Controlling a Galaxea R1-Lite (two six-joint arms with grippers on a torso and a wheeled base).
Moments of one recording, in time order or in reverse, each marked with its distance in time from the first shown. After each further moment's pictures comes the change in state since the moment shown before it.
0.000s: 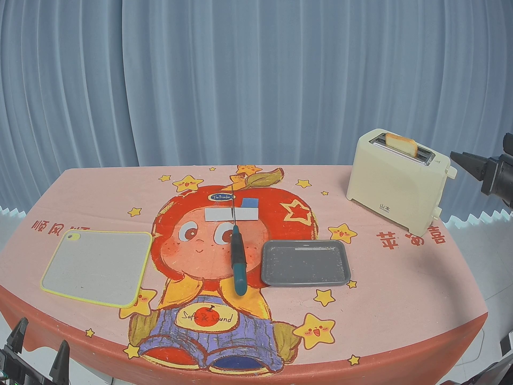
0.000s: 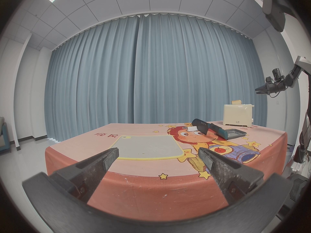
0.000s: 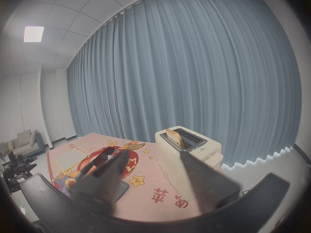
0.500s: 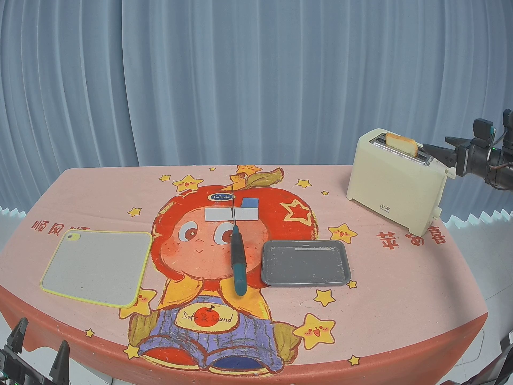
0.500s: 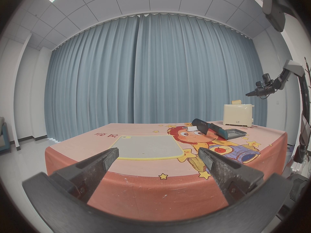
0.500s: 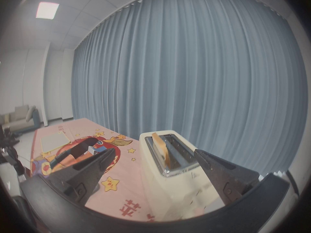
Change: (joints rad) left arm 0.000 0.000 0.000 0.000 0.000 0.000; right arm -0.018 0.301 -0.245 -0.001 0.031 -0.215
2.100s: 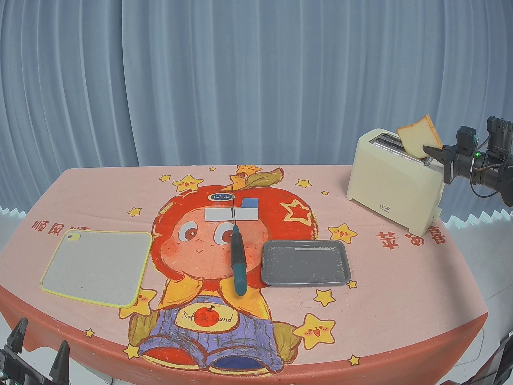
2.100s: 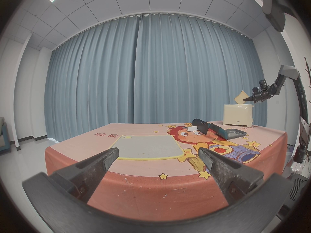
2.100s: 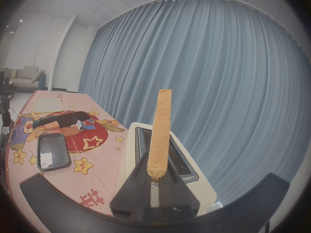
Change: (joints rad) left arm 0.001 0.000 0.000 0.000 0.000 0.000; right arm -0.021 0.176 -0.070 -0.085 0.064 -0.319
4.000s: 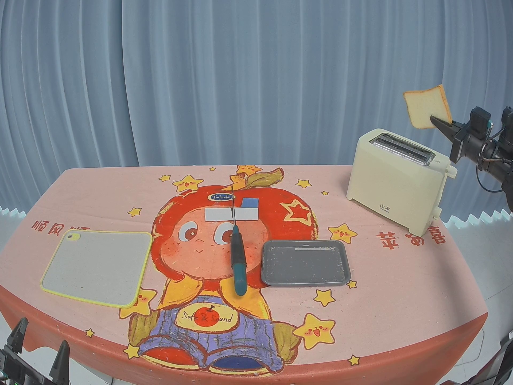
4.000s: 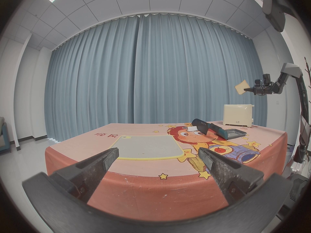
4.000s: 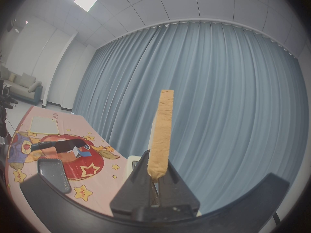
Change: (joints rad) left arm 0.000 0.000 0.000 0.000 0.000 0.000; right arm 0.014 -0.075 0.081 -0.300 0.003 0.182
